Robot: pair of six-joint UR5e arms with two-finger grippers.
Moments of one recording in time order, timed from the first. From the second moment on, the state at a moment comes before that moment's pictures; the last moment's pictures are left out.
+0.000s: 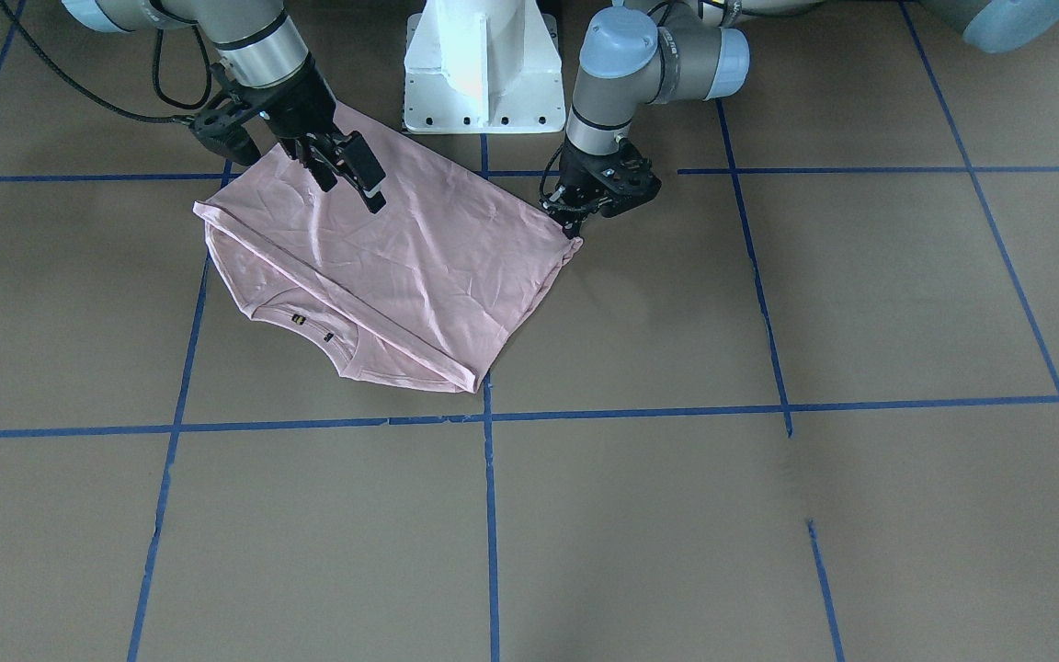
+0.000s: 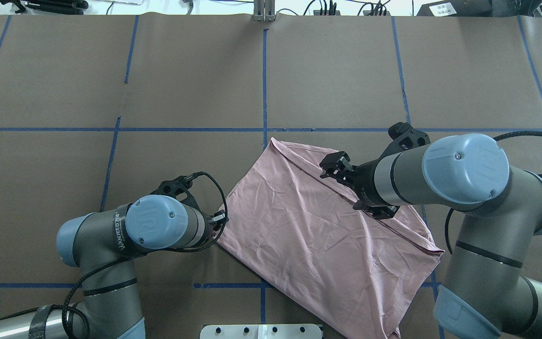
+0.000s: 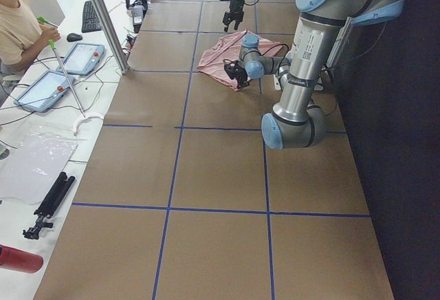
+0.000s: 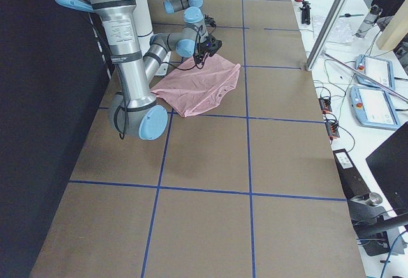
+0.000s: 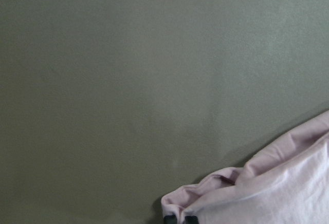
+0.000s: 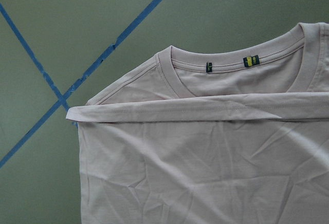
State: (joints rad) left arm -0.33 -2.03 -1.80 -1.78 -1.68 -1.88; right arm 0.50 -1.26 2.11 -1.37 1.78 1.99
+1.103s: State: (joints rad) left arm -0.70 -2.30 -1.31 -2.07 -1.59 -1.63; right arm 0.50 -1.26 2.11 -1.37 1.78 1.99
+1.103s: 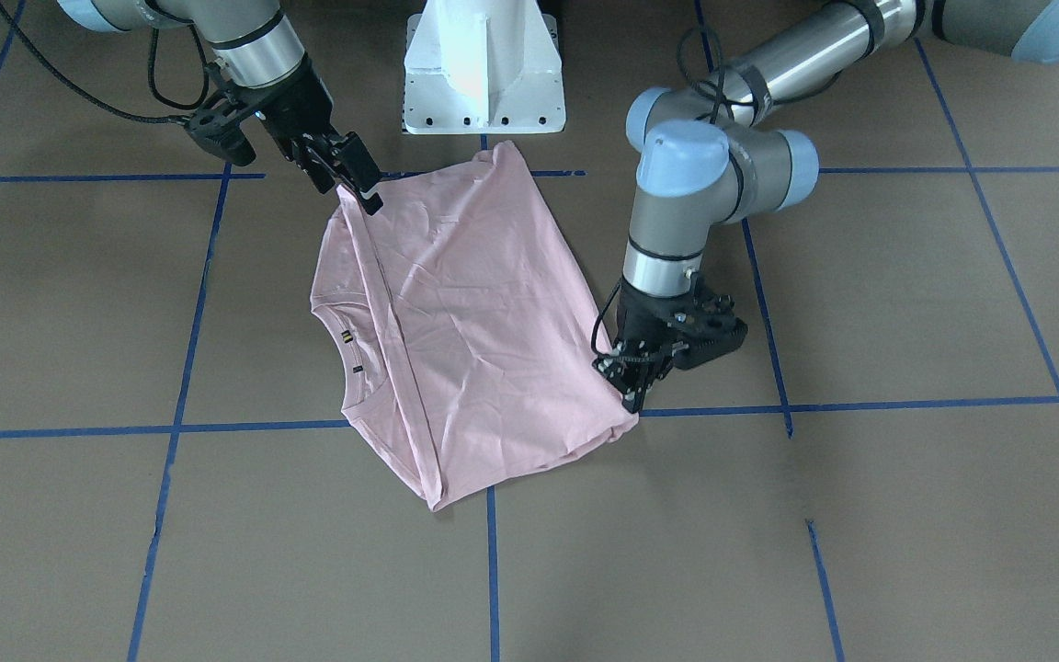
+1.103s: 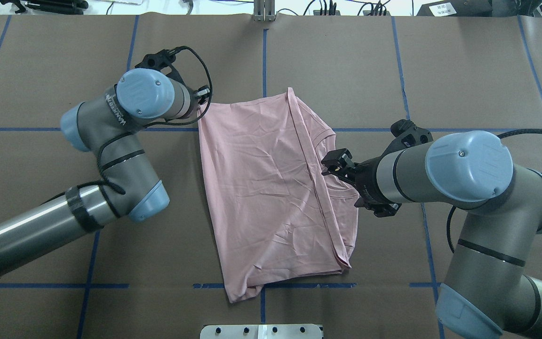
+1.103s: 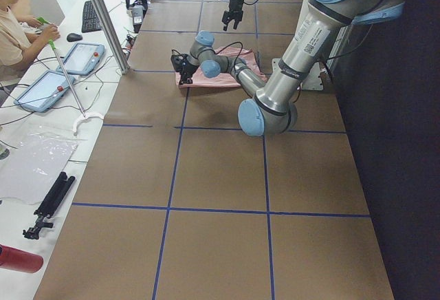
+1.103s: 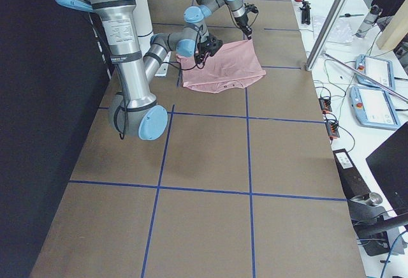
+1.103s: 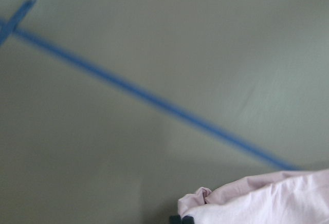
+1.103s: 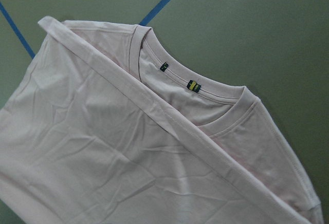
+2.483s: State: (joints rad) left arm -0.79 -2.22 -1.33 -2.35 -1.68 -1.56; right arm 0.33 -1.01 1.77 -1.38 1.58 2.23
